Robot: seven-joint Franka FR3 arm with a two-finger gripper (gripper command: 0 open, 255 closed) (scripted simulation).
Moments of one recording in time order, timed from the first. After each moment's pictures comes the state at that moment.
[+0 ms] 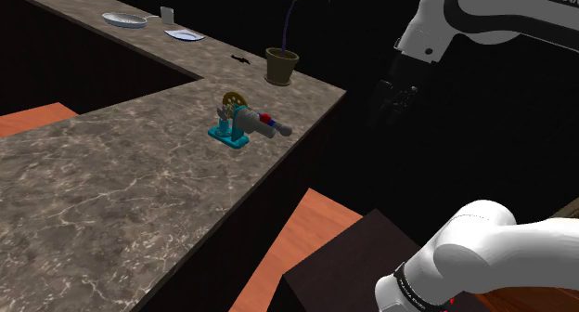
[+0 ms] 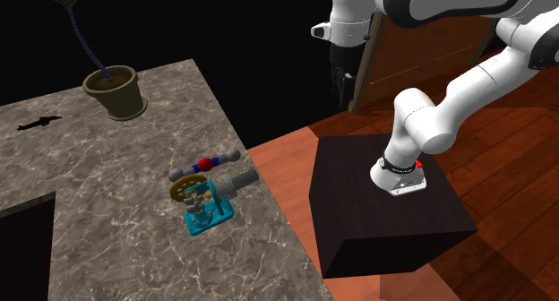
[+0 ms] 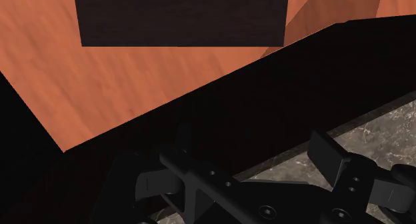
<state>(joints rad) 0.01 -0.78 -0.03 -2.32 0.10 1.50 0.04</state>
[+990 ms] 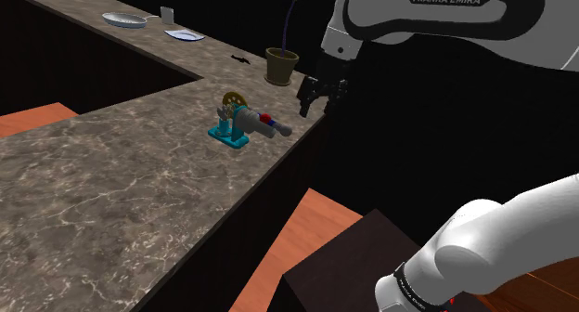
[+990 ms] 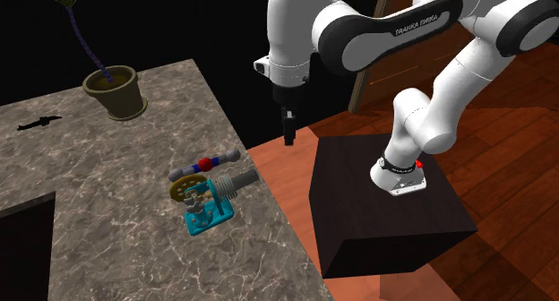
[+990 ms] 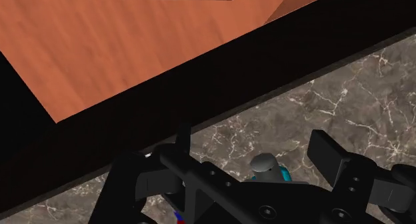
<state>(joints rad) 0.04 -0.34 0.10 -2.12 0.11 1.77 0.17</state>
